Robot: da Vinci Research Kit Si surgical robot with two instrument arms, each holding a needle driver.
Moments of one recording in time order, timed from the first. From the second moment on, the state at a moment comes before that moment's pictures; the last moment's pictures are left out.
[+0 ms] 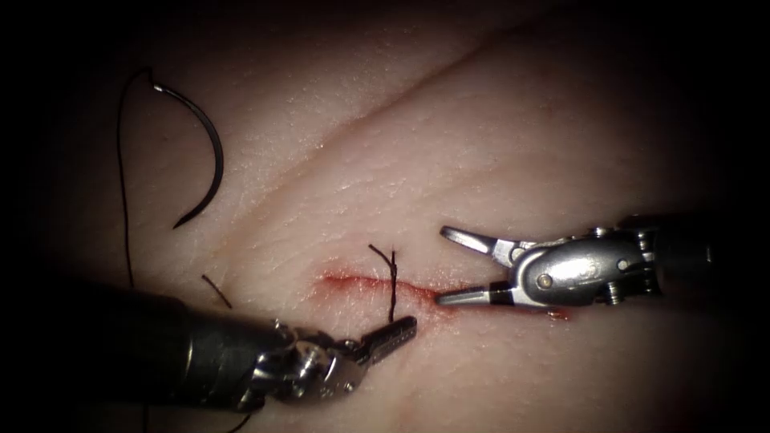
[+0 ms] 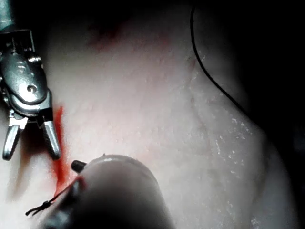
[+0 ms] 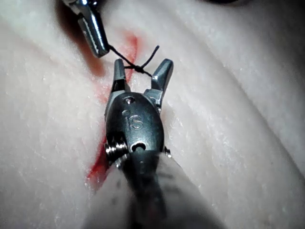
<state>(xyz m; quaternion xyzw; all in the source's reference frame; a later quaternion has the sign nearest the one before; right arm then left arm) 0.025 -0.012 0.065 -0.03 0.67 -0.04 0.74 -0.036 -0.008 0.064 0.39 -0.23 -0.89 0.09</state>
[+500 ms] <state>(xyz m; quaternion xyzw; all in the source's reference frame) 0.027 -0.012 0.067 -0.06 0.66 -0.15 0.73 -0.037 -0.008 0.064 0.40 -0.19 -0.89 0.09</state>
